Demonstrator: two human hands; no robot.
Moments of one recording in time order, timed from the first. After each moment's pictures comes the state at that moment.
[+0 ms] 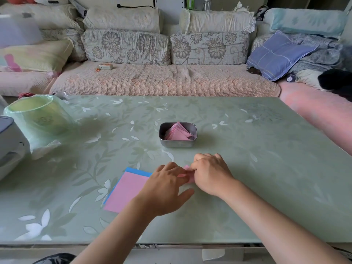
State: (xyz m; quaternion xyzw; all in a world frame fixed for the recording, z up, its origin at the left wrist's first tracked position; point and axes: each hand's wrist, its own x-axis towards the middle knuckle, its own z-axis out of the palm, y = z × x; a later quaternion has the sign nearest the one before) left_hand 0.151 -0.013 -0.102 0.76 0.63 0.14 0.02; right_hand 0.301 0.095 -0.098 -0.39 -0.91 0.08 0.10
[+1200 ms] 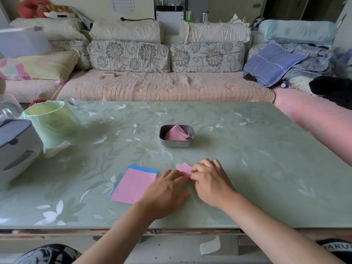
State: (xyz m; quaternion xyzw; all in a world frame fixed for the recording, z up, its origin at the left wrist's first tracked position) left_hand 0.164 -0.039 -0.117 0.75 0.64 0.17 0.05; right_hand 0.335 0.052 -0.105 -0.33 -0.93 -0.02 0.15
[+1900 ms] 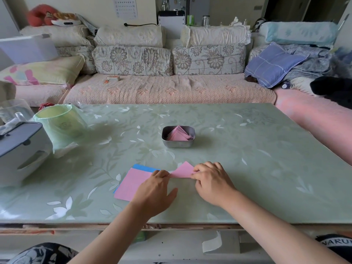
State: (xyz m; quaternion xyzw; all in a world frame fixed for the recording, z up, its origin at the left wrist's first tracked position) left_hand 0.150 -0.062 -0.111 0.67 0.73 0.14 0.02; right_hand 0.339 0.050 -0.110 -0.35 -0.93 0.03 0.11
